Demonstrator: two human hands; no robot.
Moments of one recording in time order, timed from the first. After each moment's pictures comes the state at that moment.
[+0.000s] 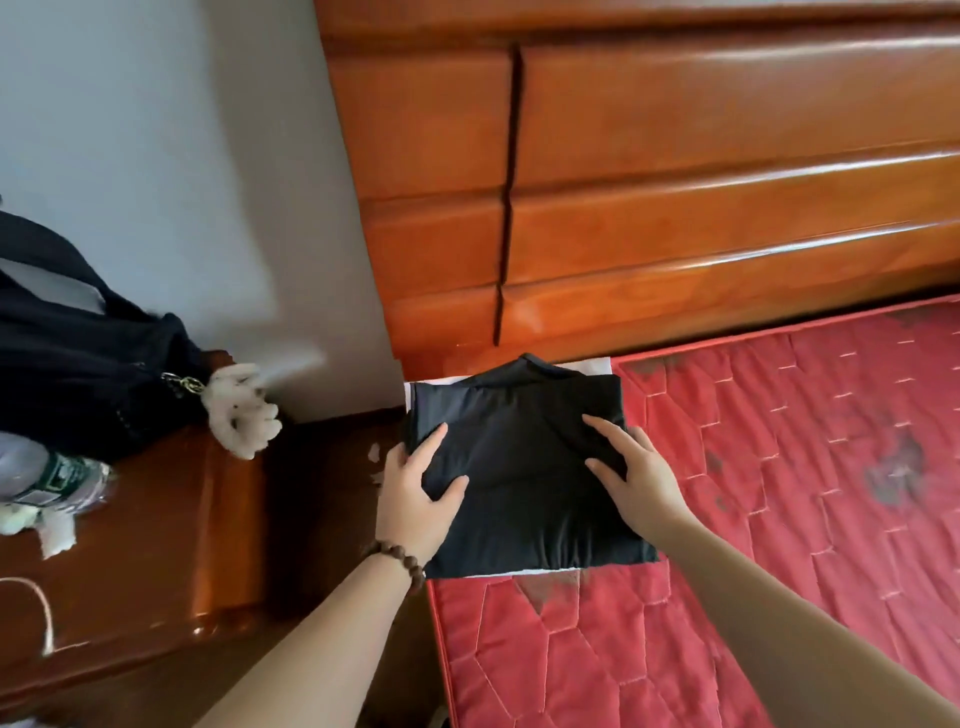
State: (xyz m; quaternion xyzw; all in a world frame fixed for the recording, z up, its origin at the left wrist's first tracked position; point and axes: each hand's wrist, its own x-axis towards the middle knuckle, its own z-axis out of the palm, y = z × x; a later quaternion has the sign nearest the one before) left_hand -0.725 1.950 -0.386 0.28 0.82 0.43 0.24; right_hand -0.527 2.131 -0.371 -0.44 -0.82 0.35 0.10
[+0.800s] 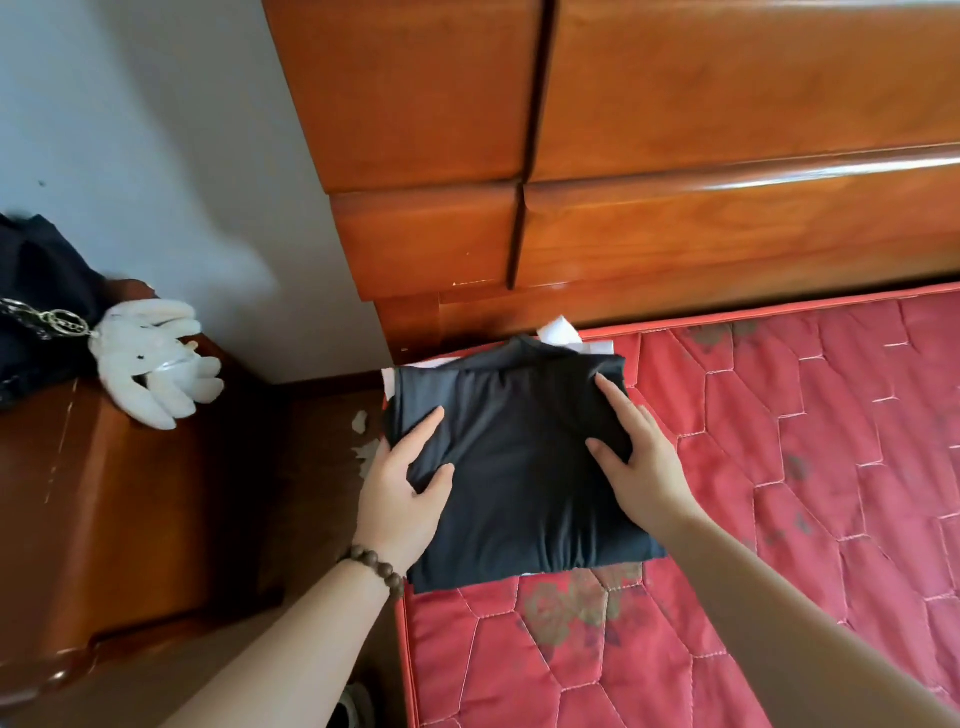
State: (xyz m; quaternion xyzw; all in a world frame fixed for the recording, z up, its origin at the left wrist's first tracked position) left_hand -0.737 1.985 -0.507 0.25 0.81 0.47 0.24; right_hand -0.563 2.177 -0.507 -0.41 -0.81 0.38 0.16
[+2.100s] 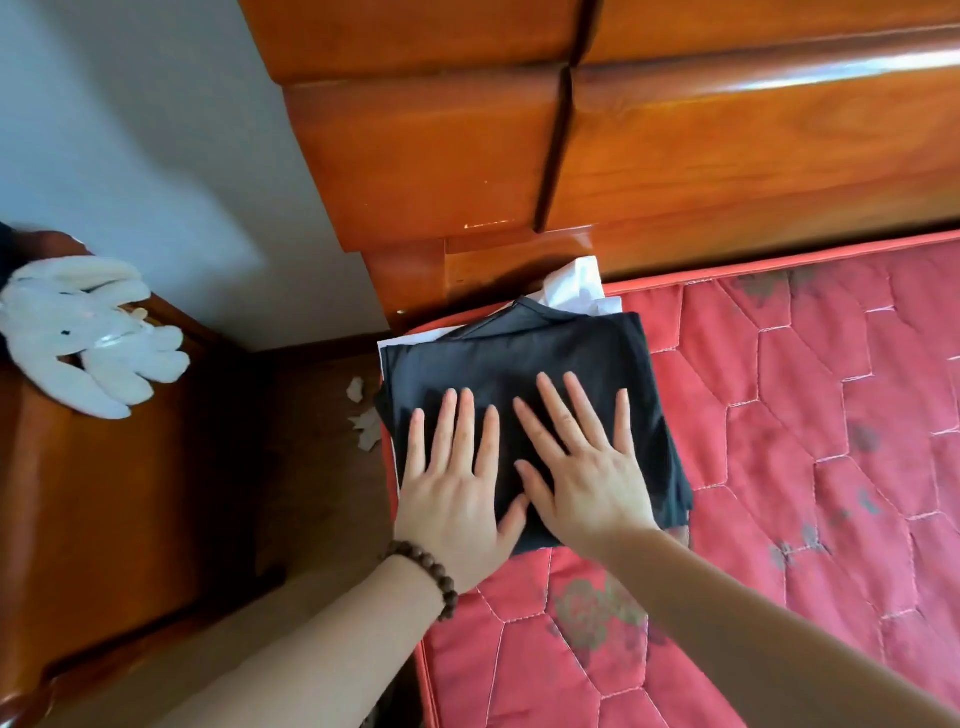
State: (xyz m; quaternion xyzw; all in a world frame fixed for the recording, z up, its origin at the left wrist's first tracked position) left_hand -0.723 2.004 -0.556 0.55 0.83 0.05 0.07; right_hand -0.604 2.126 -0.567 -0.27 -0.96 0.03 0.00
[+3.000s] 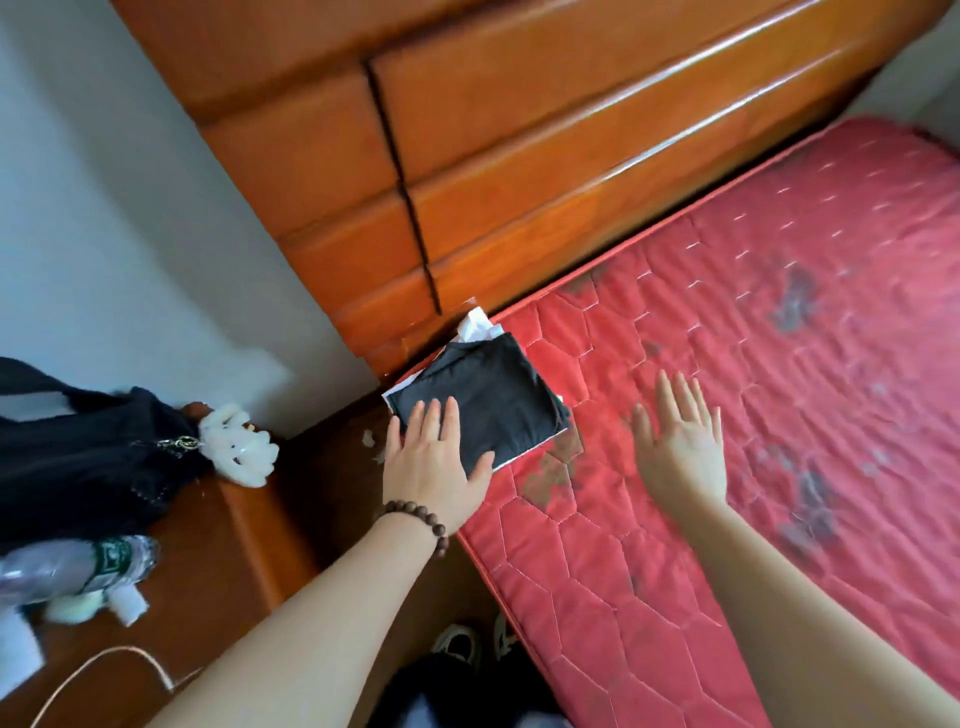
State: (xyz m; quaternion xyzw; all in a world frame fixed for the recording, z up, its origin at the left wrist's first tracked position) left_hand -0.721 1.951 -0.299 0.60 0.79 -0.03 0.14; right_hand -0.476 2.044 -0.289 -0.68 -0.70 0.18 0.06
